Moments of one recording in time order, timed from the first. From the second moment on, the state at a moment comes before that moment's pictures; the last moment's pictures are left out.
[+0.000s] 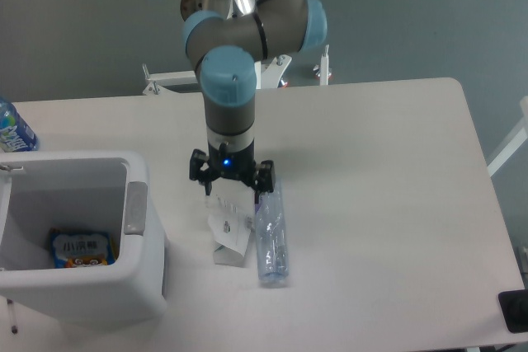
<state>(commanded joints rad) 2.26 -1.89 -1.88 -0.77 1.49 0.45</state>
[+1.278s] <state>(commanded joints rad) 2.22 -1.96 -1.83 -0.76 1.50 0.42</state>
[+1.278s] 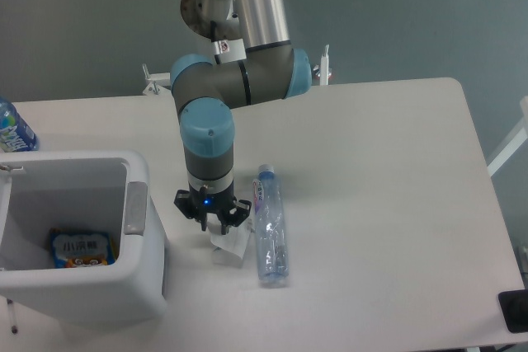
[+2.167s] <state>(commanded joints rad) 2.35 -1.80 -1.72 -0.76 1.36 0.43</state>
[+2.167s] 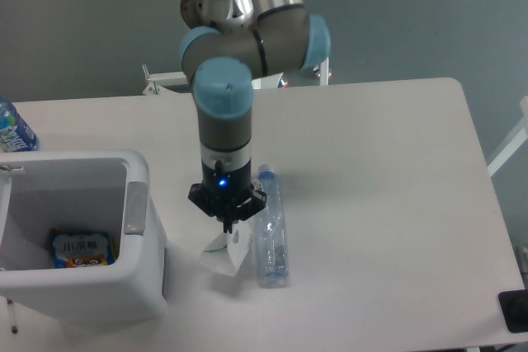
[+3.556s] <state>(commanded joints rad) 2.30 -1.69 -1.52 -0.77 0.97 0.04</state>
